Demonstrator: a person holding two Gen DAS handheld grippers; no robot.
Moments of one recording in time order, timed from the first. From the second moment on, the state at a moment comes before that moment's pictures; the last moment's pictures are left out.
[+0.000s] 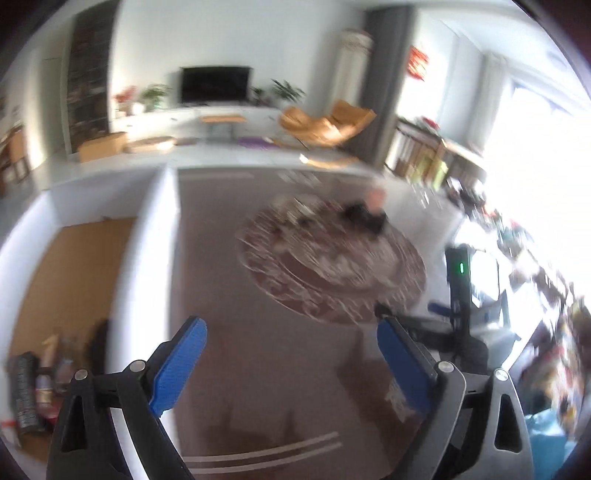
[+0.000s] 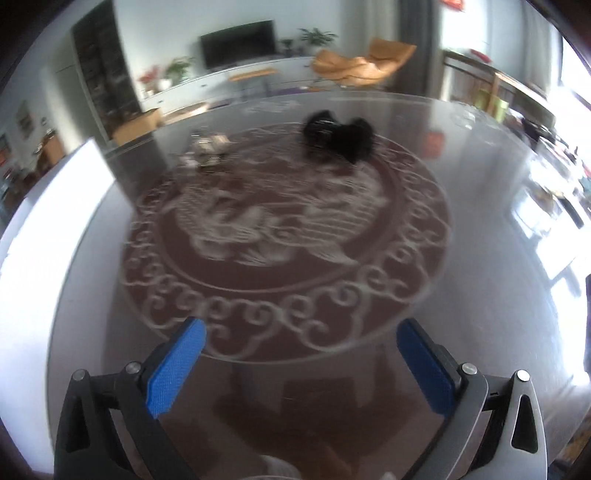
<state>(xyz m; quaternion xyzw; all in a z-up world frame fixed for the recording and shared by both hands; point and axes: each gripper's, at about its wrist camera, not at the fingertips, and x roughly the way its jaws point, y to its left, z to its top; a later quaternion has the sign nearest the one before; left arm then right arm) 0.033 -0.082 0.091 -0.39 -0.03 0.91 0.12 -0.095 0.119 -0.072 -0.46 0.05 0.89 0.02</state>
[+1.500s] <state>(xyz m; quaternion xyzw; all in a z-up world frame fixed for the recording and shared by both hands) -0.129 -0.036 -0.023 -0.49 0.01 0.87 0.02 -0.132 0.158 -0.077 -0.46 0.01 0.89 0.02</state>
